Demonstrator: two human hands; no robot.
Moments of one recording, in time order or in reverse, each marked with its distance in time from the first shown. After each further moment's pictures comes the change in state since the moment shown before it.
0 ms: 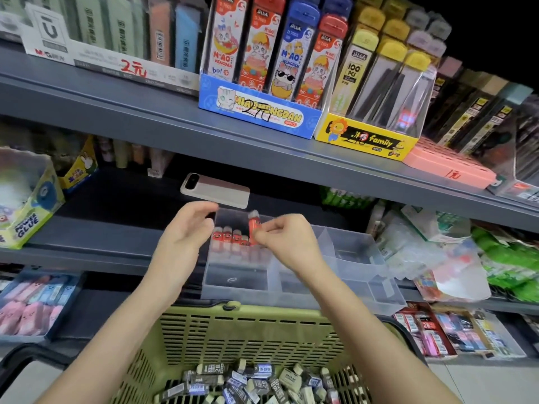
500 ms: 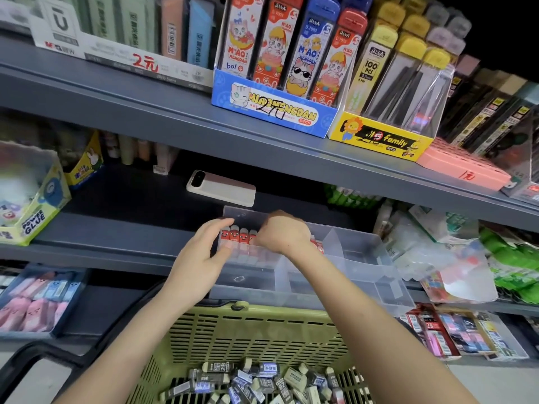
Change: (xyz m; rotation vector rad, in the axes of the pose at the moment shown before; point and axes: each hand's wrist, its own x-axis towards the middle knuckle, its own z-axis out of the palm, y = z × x) left_hand -0.004 -0.025 0.005 0.419 -0.121 -0.007; right_hand 0.042 -0.012 0.023 -0.684 -0.246 0.155
